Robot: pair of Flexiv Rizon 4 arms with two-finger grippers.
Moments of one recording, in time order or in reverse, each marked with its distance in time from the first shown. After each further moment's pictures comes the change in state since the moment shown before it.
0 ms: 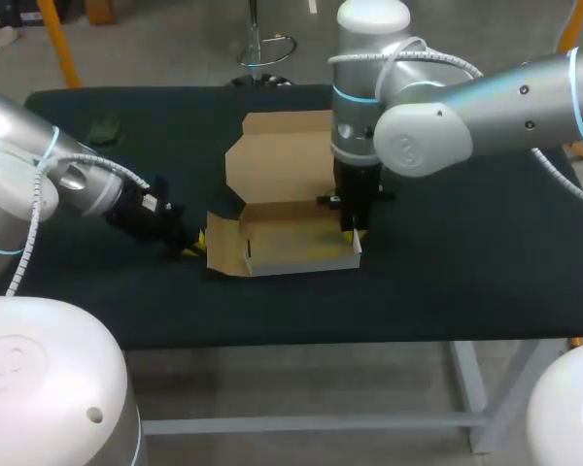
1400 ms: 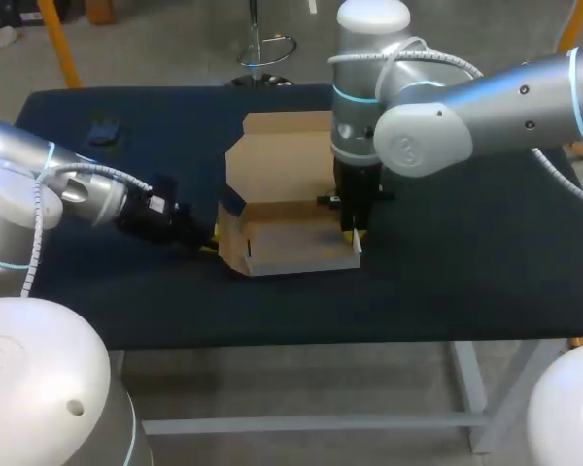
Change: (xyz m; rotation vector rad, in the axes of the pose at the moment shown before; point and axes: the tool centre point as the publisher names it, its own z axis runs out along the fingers) left arm 0.038 -0.003 0.013 0.057 0.191 -0.002; right arm 0.000 0.000 0.000 0.000 0.000 0.000
